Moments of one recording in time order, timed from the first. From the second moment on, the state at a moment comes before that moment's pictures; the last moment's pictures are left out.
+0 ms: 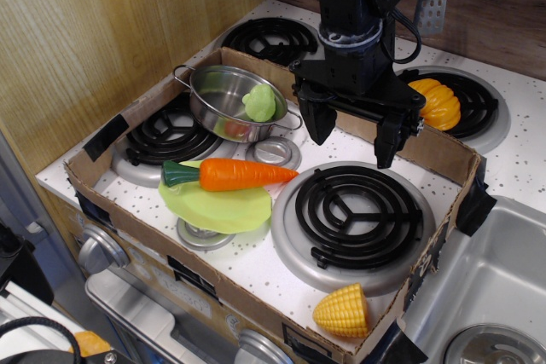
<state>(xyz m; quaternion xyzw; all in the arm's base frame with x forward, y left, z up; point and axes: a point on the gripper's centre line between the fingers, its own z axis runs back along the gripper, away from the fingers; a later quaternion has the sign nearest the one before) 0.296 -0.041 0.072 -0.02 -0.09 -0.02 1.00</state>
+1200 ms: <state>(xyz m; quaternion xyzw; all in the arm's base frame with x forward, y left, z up) 0.259 0.008 0.073 0.06 -0.07 -0.13 0.99</state>
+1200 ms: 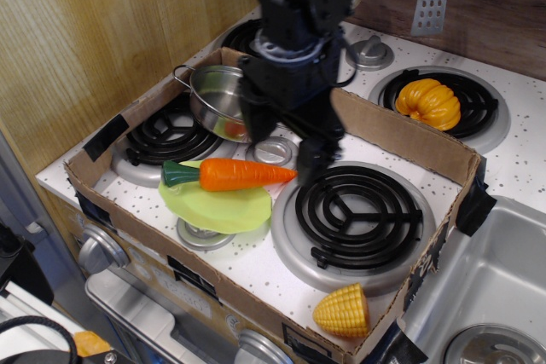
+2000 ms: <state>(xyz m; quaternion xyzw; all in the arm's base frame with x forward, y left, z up) 0.259 0.049 0.049 0.06 -0.04 -0.19 0.98</state>
